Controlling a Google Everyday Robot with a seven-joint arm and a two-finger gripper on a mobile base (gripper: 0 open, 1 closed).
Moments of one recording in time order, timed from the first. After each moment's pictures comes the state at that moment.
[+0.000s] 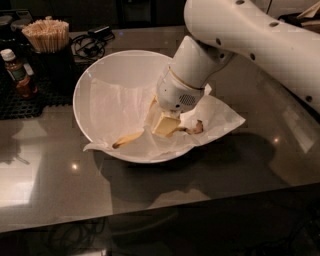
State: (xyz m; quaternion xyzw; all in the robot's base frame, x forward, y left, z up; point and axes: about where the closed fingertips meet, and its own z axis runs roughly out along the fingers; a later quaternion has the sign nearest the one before) arm 0.485 0.017 0.856 -0.76 0.60 0.18 0.15
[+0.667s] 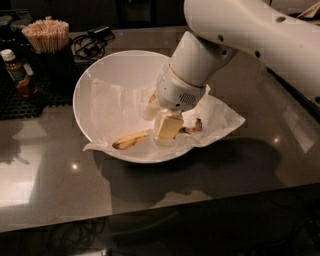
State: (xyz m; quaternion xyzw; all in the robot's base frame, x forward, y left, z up) arm 0.478 0.018 0.868 -0.76 0.60 0.16 0.16
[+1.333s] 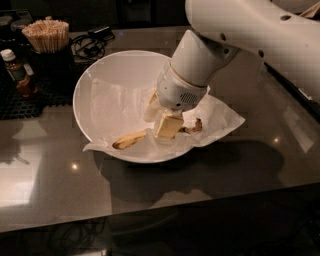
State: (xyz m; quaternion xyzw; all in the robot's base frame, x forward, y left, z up) arm 0.476 0.015 0.871 -0.76 0.61 0.16 0.16
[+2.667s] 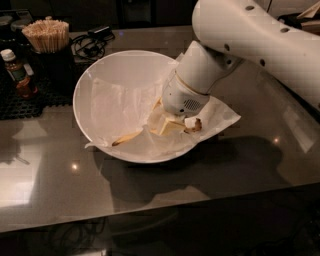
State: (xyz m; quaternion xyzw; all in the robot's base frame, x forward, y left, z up) arm 0.478 0.008 0.851 -0.74 0.63 0.19 0.16
